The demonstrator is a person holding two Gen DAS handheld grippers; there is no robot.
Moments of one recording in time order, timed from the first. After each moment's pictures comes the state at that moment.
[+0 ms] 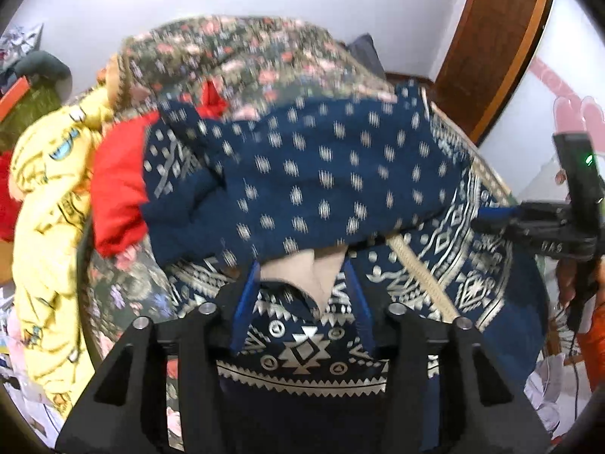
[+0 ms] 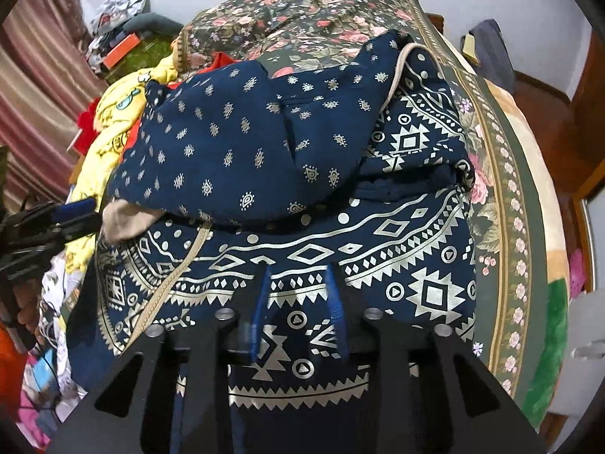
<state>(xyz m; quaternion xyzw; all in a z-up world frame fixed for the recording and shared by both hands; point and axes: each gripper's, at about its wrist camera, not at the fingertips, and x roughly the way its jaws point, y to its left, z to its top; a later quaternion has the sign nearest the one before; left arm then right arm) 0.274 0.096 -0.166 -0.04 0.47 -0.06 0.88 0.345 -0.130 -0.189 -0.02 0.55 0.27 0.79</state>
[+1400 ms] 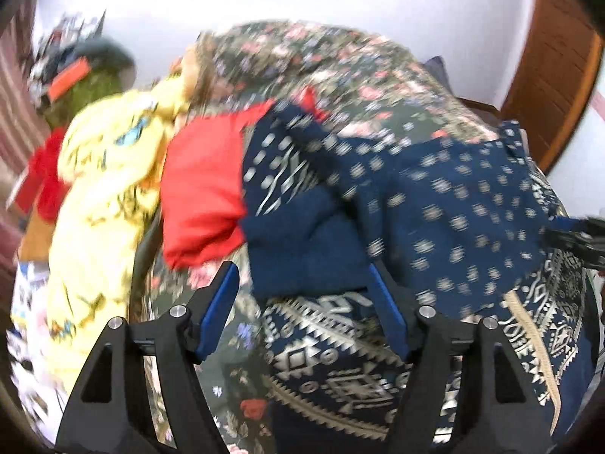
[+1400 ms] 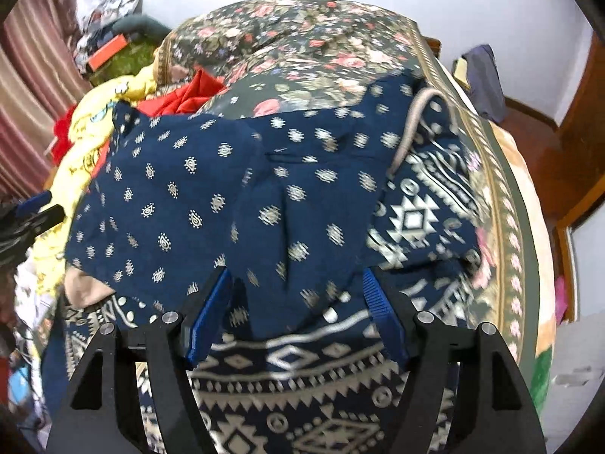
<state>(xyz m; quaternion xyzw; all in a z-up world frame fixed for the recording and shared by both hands) 0.286 0.170 -0.203 -0.05 0.47 0.06 0.88 0.377 -0.116 -0.189 -0.05 0.52 0.24 0.82</state>
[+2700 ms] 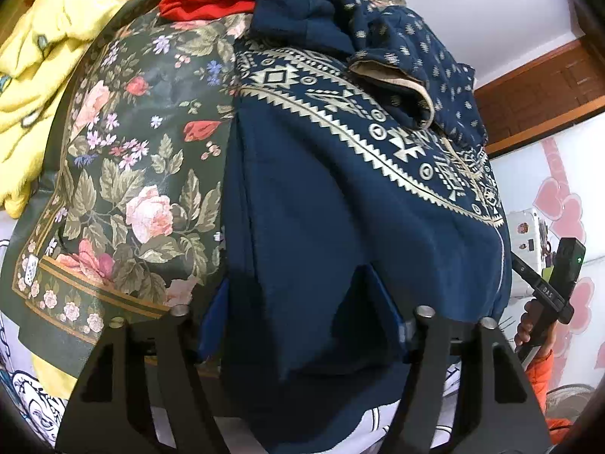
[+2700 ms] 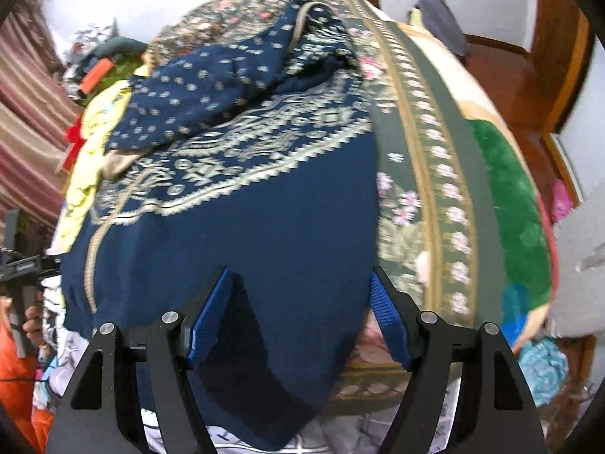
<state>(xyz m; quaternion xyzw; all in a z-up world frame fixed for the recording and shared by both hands) 0.135 0.165 -0.255 -0.28 0.56 -0.05 0.78 0.237 -0.218 -0.193 0.03 0.55 0.22 0.81</state>
